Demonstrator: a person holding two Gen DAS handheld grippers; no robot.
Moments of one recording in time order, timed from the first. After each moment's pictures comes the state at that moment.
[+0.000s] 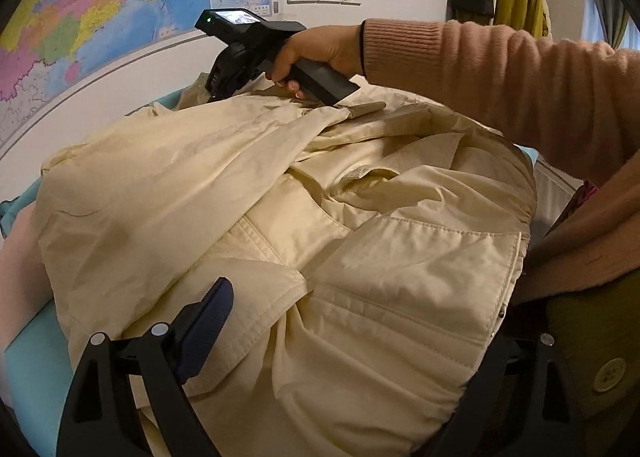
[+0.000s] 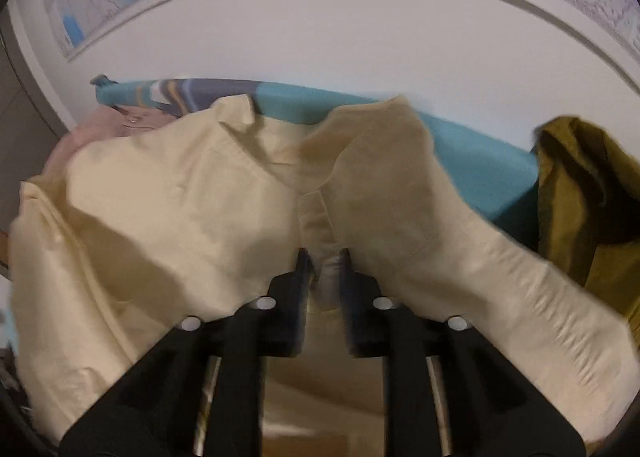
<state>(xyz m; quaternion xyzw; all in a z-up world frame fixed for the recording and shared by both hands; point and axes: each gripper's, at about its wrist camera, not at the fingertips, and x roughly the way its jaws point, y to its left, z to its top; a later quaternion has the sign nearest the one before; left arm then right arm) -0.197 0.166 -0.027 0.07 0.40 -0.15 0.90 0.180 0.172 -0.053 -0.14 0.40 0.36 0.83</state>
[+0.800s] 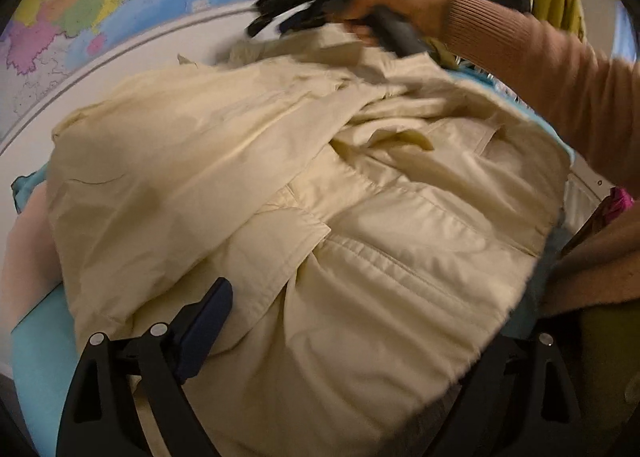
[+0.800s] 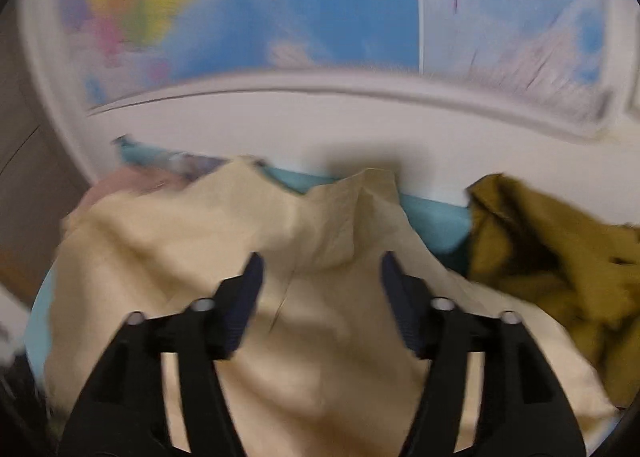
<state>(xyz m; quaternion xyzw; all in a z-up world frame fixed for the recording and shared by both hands) -0.199 0.175 -0.039 0.06 0.42 -0.09 0.90 0.159 0.113 0.021 -0.10 0.31 0.38 0.86</state>
